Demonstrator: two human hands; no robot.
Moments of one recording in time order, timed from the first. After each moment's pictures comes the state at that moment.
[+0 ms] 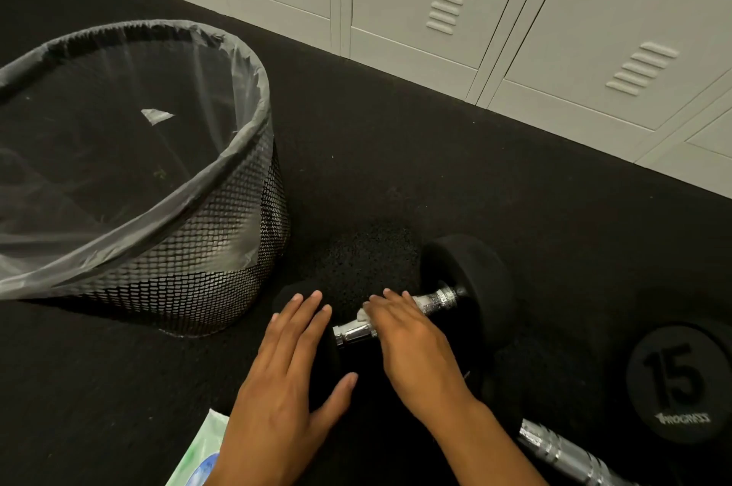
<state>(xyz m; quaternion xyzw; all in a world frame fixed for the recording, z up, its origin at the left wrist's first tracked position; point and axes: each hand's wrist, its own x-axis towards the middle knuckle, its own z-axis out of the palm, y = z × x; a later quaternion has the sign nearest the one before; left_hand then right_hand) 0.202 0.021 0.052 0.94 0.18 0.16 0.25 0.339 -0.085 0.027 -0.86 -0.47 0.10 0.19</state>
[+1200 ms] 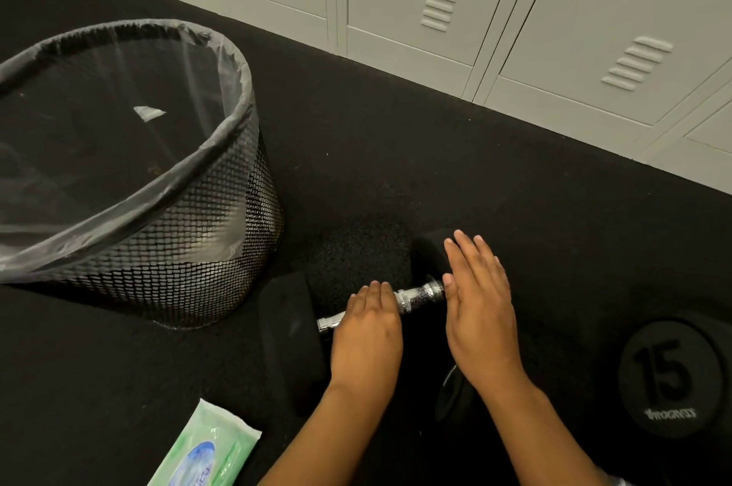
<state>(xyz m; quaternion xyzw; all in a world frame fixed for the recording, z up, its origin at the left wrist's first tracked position) 0.298 -0.035 0.023 0.96 0.24 0.07 0.11 0.394 -0.128 0.048 -0.90 -0.35 -0.05 0.25</state>
